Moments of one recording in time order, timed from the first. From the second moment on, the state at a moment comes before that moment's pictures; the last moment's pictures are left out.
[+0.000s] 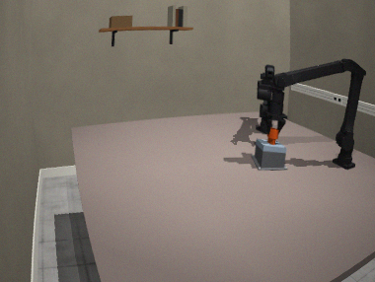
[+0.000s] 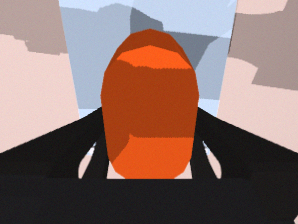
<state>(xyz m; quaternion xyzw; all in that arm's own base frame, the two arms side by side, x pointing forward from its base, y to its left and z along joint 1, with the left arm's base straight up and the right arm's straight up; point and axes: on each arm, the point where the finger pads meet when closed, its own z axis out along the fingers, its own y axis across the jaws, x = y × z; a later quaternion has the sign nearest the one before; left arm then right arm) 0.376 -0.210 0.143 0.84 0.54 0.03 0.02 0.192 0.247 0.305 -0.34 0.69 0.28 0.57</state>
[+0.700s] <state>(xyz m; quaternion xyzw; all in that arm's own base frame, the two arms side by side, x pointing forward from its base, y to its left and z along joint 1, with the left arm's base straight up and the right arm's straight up) 0.378 -0.211 0.132 0.84 0.54 0.03 0.02 0.192 0.247 0.305 -0.34 0.69 0.28 0.57</state>
